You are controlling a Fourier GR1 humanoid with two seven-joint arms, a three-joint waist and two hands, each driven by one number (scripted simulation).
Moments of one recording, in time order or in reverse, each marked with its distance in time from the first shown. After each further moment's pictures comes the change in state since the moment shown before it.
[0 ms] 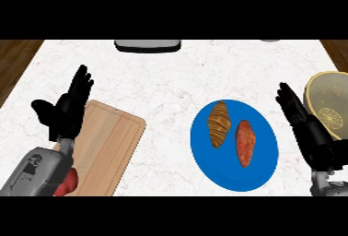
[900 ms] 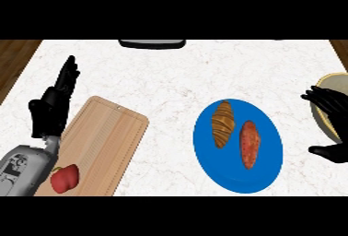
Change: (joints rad) left arm -0.016 0.108 -0.029 -0.089 -0.146 0.044 0.067; right arm -0.155 -0.155 -0.249 0.541 -0.268 0.681 -0.601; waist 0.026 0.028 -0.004
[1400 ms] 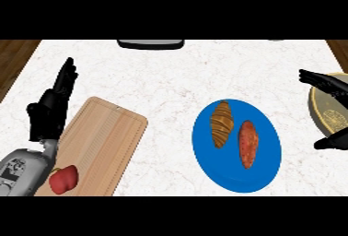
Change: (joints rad) left arm 0.026 0.002 0.005 -0.037 -0.025 0.004 0.023; right arm -0.163 -0.188 0.154 0.035 0.323 -0.009 -0.033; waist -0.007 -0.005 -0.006
